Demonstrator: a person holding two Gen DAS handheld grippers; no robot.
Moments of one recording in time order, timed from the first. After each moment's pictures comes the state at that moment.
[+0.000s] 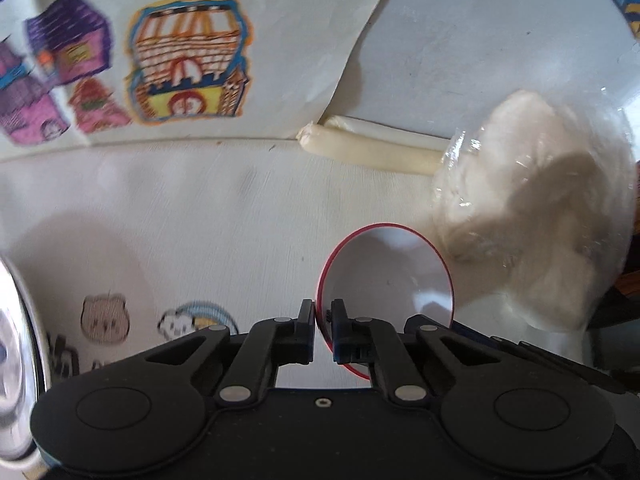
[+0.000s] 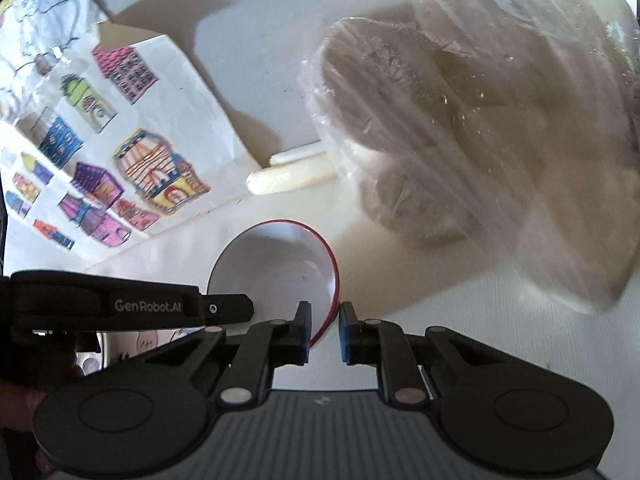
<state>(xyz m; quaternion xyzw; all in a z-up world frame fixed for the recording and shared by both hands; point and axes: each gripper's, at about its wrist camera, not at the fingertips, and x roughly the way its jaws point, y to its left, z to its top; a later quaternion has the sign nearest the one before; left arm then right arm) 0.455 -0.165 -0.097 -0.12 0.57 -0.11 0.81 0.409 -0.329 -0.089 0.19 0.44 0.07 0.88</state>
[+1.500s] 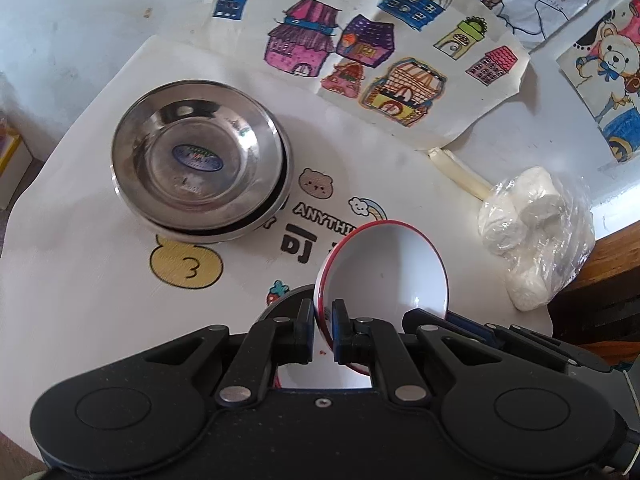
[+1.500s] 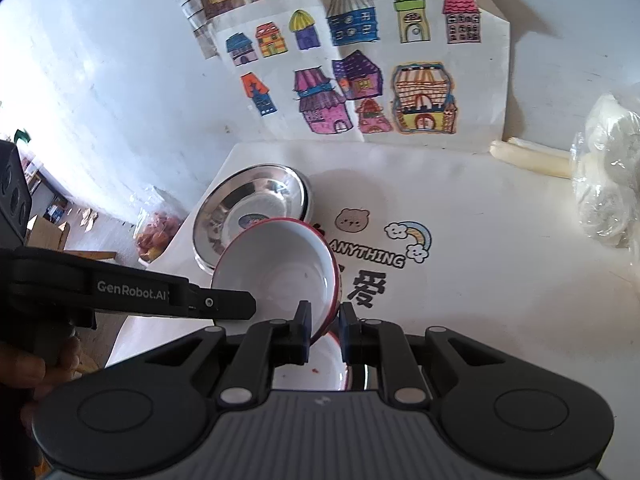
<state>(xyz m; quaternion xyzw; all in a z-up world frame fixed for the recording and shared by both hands) 0.284 -0.024 -0.034 -0.27 0.51 0.00 0.82 0.294 -0.202 -0.026 0.02 0.43 0.27 0.86</state>
